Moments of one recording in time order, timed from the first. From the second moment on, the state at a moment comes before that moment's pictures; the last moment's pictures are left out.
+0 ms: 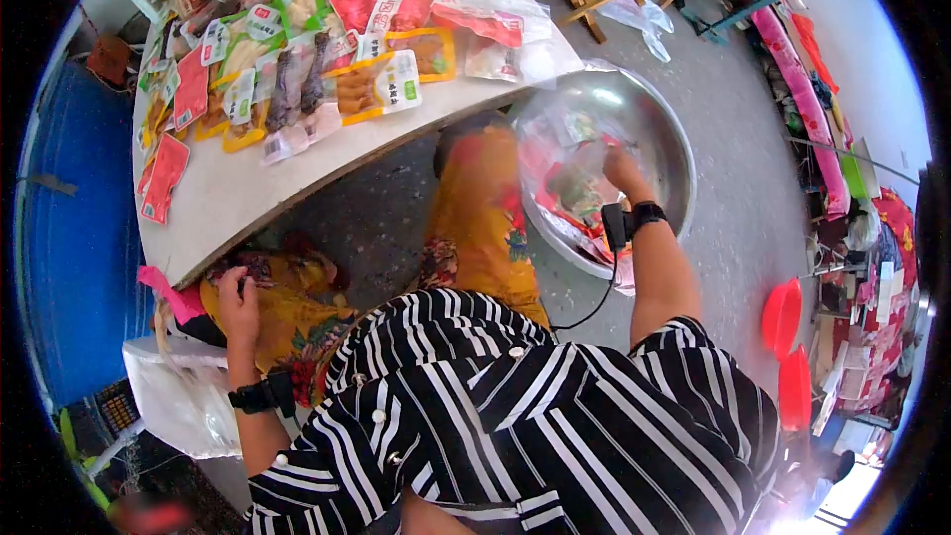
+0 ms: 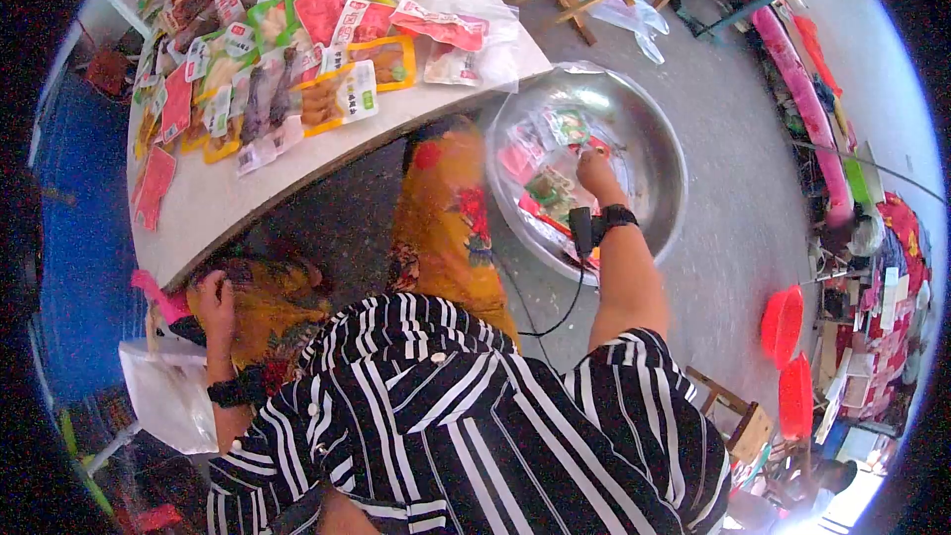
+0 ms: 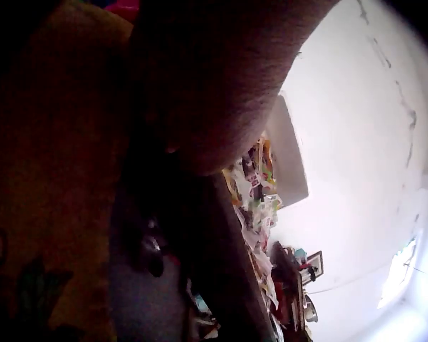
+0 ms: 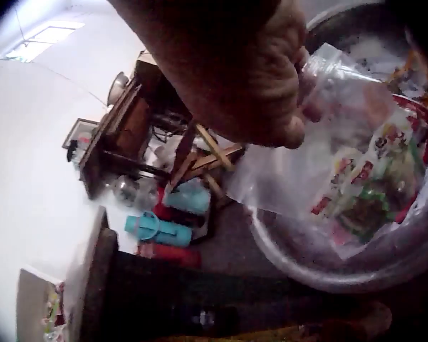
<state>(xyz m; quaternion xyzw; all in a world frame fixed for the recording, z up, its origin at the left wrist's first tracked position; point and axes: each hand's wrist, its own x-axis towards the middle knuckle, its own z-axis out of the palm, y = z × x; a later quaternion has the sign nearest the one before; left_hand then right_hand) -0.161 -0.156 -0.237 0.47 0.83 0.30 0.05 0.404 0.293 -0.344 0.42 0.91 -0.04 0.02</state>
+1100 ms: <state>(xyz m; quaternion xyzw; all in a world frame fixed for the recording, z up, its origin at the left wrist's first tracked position) -0.178 -0.327 -0.225 0.18 0.93 0.17 -0.28 0.175 0.151 -0.236 0.41 0.80 -0.30 -0.33</state>
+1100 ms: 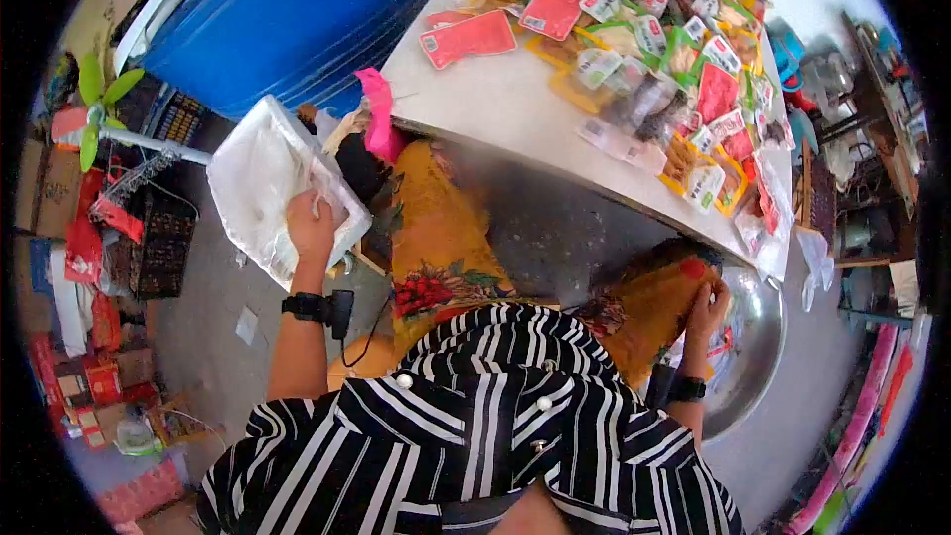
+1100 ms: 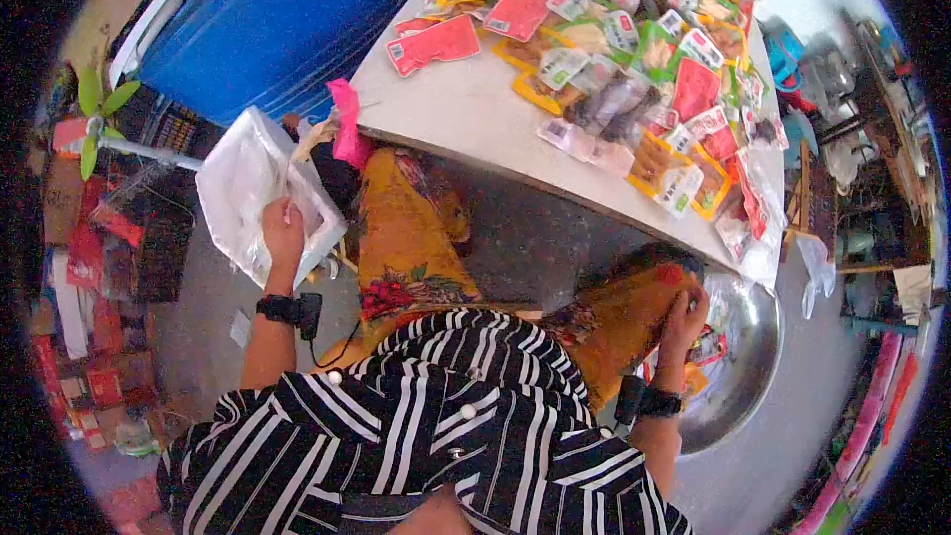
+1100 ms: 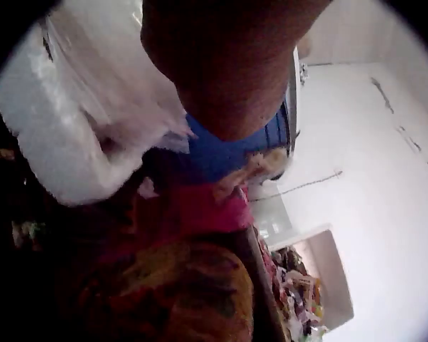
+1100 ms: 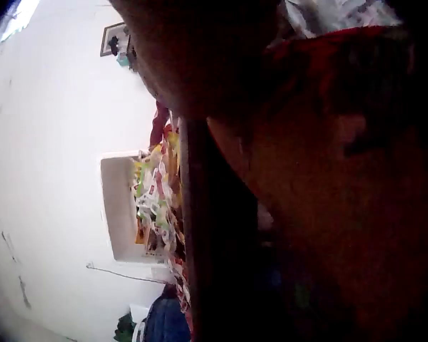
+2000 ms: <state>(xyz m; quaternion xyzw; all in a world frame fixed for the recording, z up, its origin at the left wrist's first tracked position) -0.222 -0.433 -0.191 -0.04 0.92 0.39 0.04 0.180 0.163 -0.258 0.36 0.83 -0.24 -0.34</state>
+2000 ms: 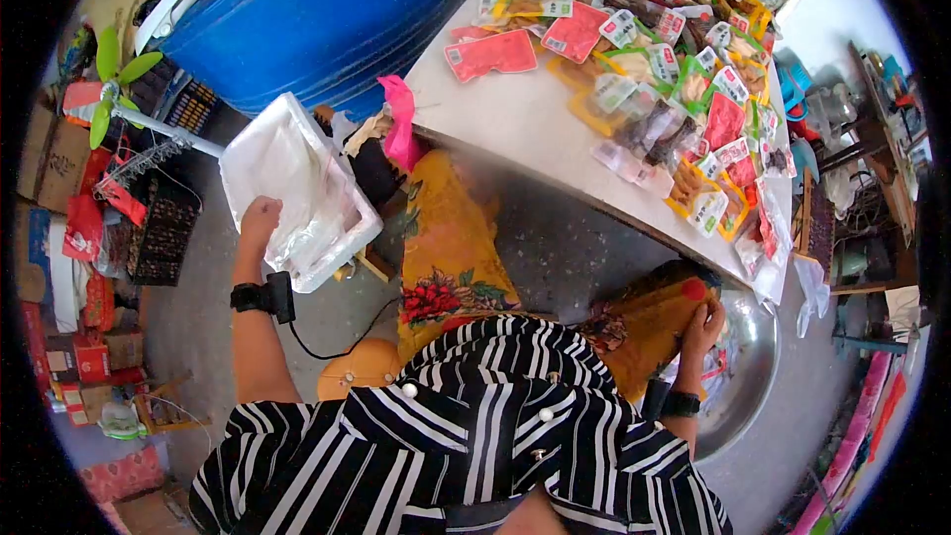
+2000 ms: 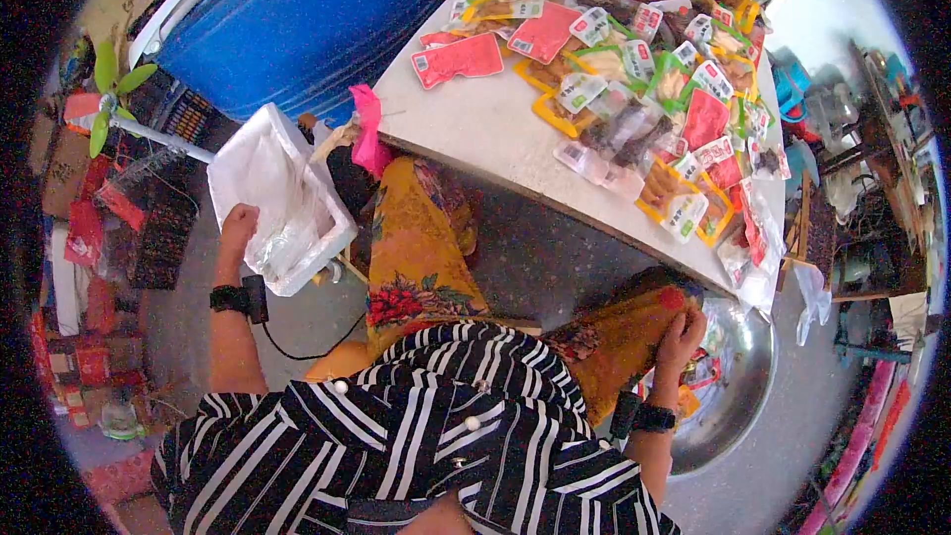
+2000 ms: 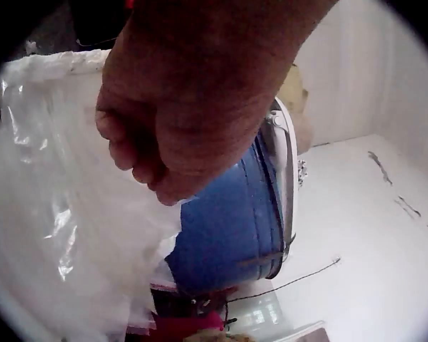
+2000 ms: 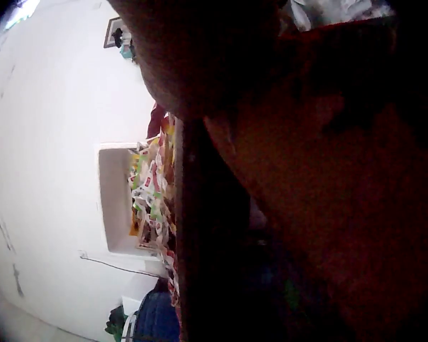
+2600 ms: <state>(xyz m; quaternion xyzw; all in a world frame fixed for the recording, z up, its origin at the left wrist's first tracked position) -0.241 -0.445 -0.217 0.03 0.92 0.33 0.20 0.175 0.157 -0.252 0.36 0.83 -0.27 -0.34</state>
